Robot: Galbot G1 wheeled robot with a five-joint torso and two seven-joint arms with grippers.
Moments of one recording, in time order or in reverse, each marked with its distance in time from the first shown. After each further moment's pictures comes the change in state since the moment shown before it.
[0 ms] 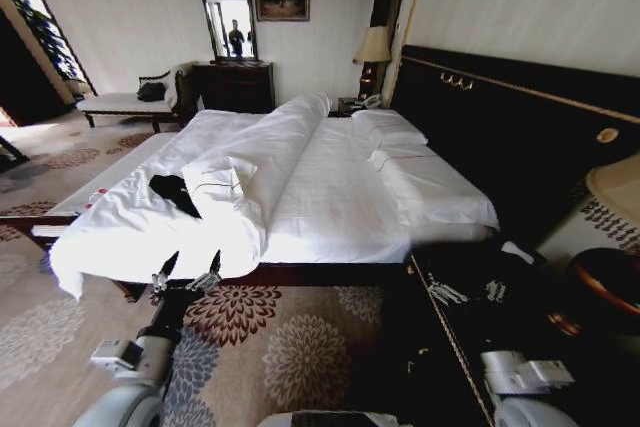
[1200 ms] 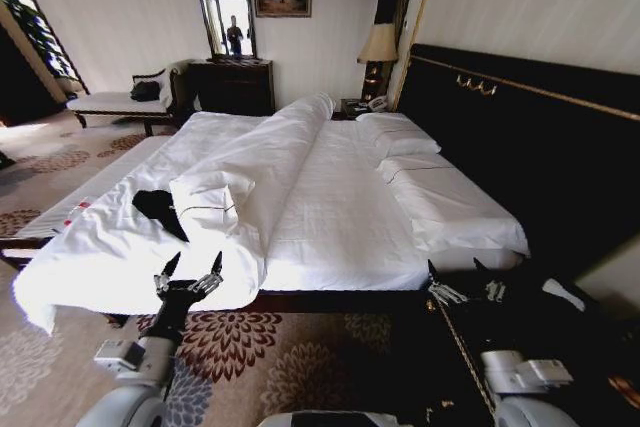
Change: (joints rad) left arm 0.004 -0.006 0.010 0.004 0.014 -0.005 0.001; right arm 0.006 -0.001 0.003 -0.010 -0.003 -0.001 -0.003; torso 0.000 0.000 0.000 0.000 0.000
